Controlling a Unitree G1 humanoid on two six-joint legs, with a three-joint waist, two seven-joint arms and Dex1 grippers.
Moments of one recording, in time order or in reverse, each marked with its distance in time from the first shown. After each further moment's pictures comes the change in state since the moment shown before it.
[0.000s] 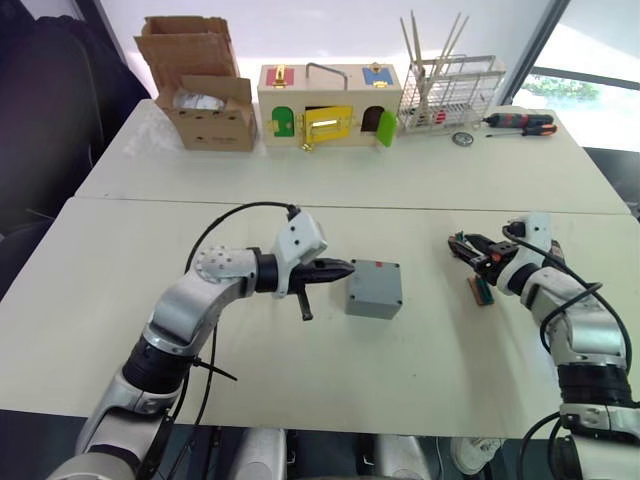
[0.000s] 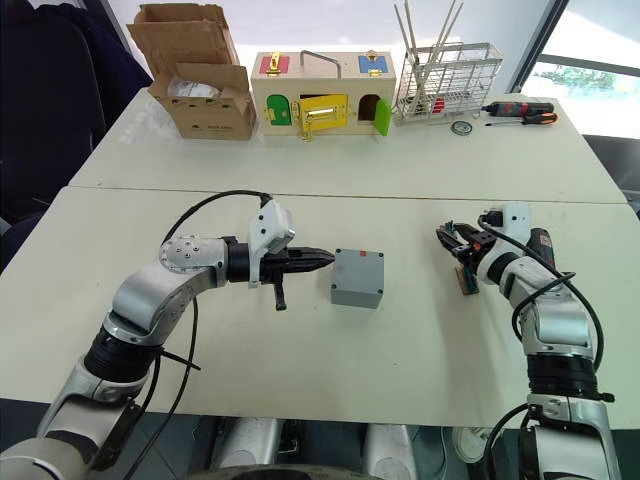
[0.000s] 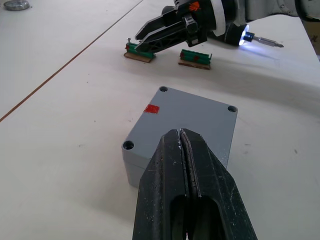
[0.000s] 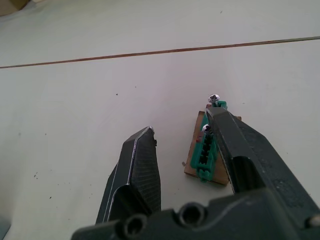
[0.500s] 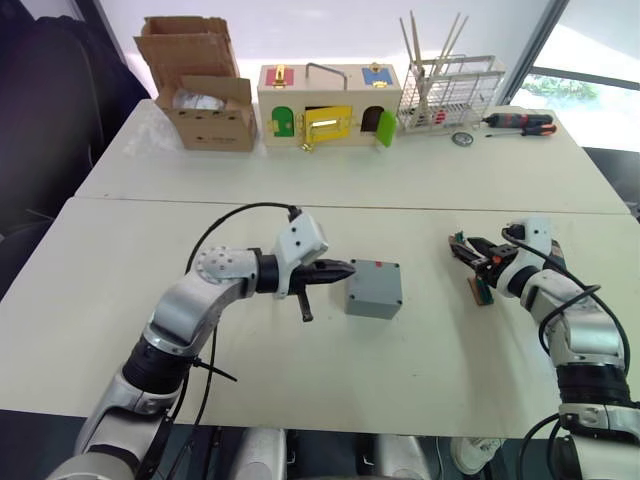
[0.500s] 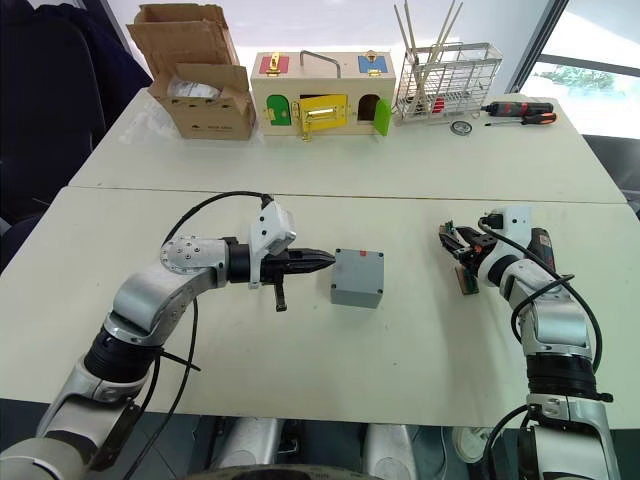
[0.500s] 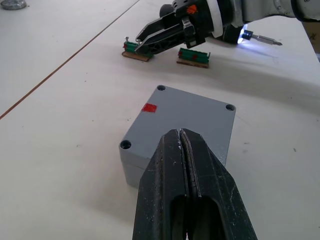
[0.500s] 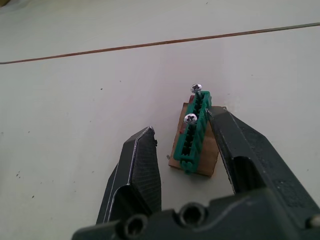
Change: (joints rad) left arm 0.000 0.002 -0.011 0.000 0.002 -0.006 -0.001; right arm -0.001 0.002 0.000 0.035 -0.011 -0.008 -0.030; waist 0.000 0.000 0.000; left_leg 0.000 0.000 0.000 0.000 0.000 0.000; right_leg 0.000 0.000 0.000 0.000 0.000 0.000
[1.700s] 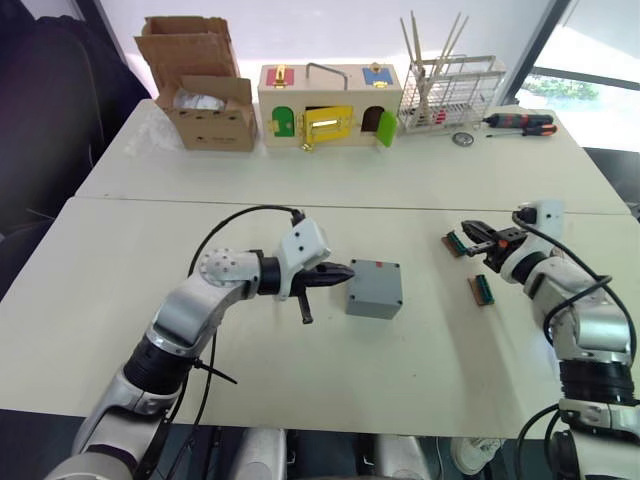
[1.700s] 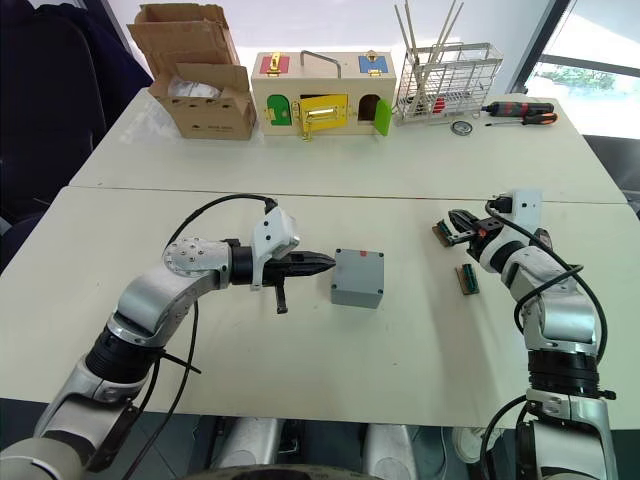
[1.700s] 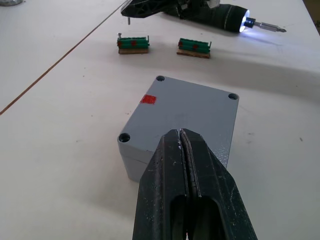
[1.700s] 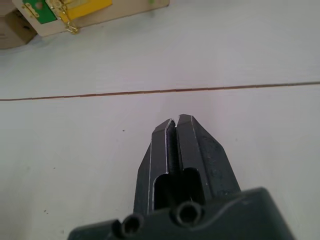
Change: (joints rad) left arm 0.001 0.014 -0.027 0.025 0.028 -0.042 0.000; right arm -0.007 -0.007 -0.053 -0.203 0.074 0.102 -0.030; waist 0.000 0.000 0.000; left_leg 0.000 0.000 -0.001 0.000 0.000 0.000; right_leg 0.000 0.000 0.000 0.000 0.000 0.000
